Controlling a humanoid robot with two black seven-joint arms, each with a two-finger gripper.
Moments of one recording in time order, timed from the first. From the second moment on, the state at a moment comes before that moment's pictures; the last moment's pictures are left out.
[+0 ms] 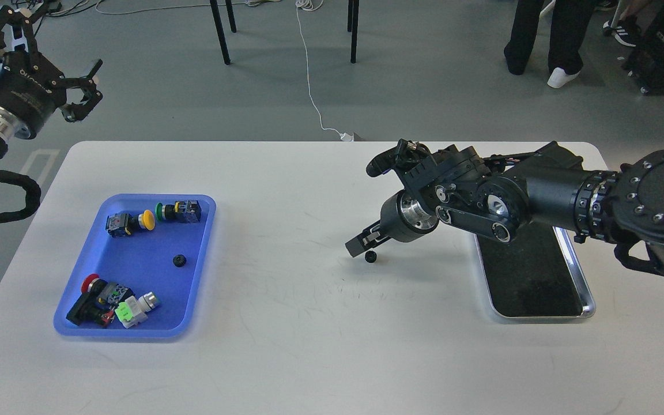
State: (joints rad) left arm -0.81 0.70 -0.62 -0.81 -0.16 -0.42 -0.28; right arm 1.39 0.00 -0.60 0.73 -0.99 0.49 0.23
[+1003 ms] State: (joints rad) left arm -0.79 0.71 -0.62 -0.81 -0.16 -0.42 -0.28; right arm 1.33 0.00 -0.59 0.70 -0.98 0.49 0.28
